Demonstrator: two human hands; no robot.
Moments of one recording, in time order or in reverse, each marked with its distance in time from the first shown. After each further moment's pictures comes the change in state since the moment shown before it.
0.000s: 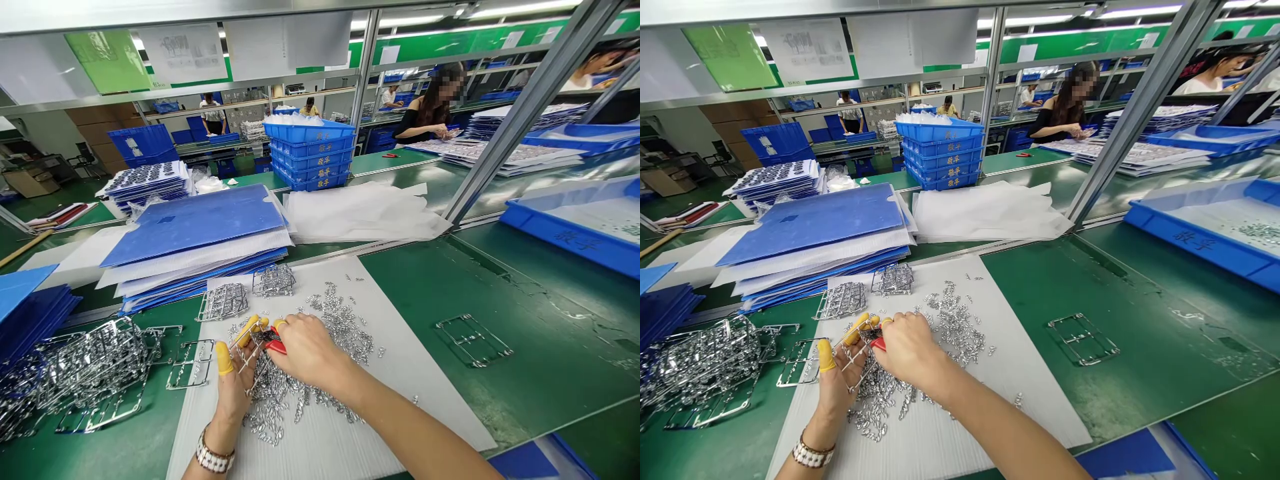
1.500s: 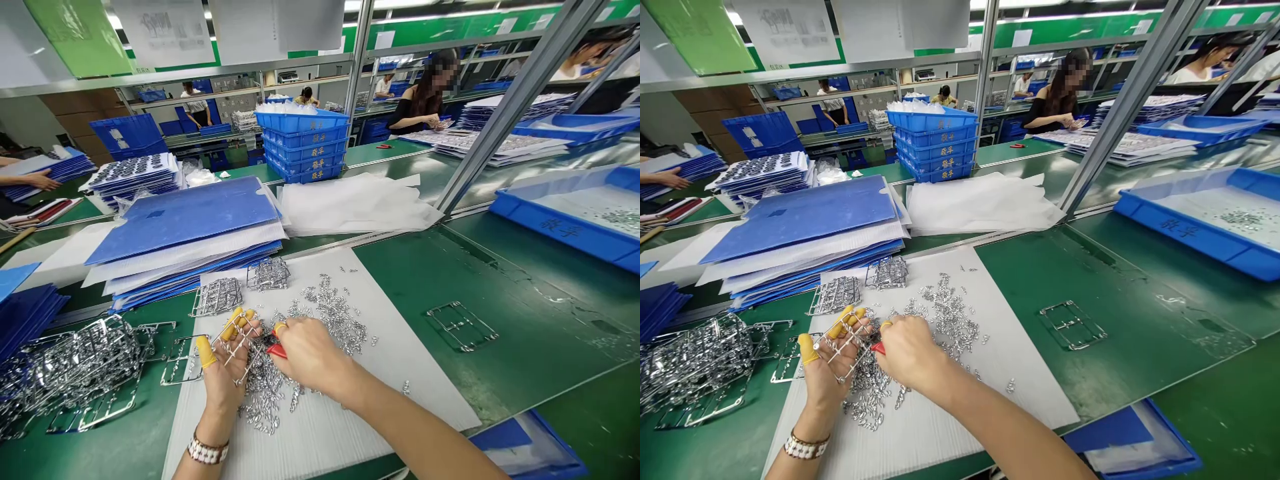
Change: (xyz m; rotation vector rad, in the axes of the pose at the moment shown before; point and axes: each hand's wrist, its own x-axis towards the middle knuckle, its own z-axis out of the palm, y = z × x) left_hand -0.006 0.019 0.016 0.027 -0.065 0.061; right_hand -0.016 0.000 0.002 0.018 -0.028 0.001
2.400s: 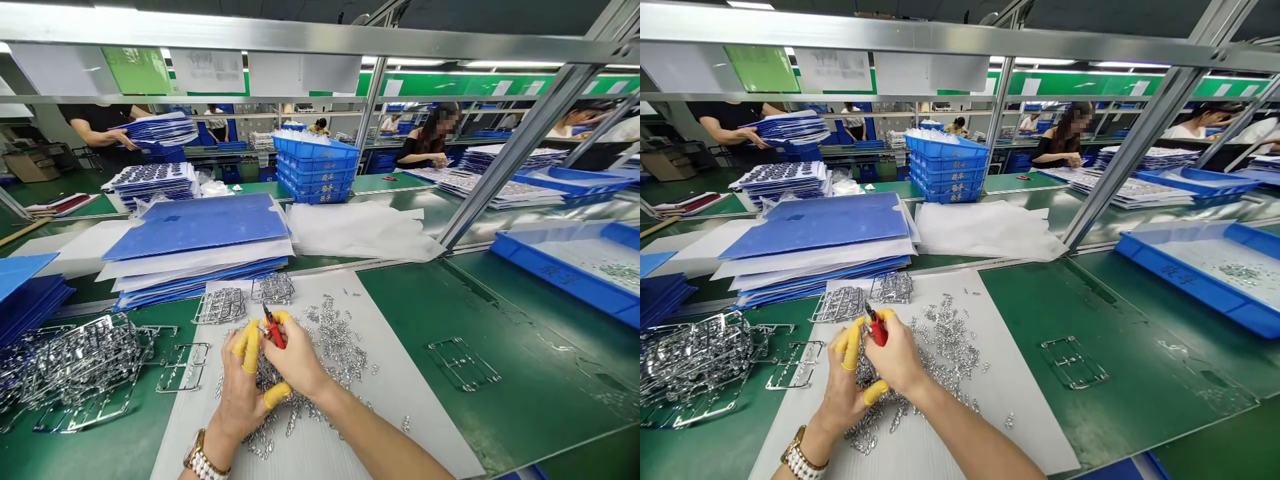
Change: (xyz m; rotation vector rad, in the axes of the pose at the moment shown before) left_hand -0.003 -0.017 -0.018 0.906 -0.310 0.875; right_hand 0.026 -0.010 0.027 0.890 0.339 0.155
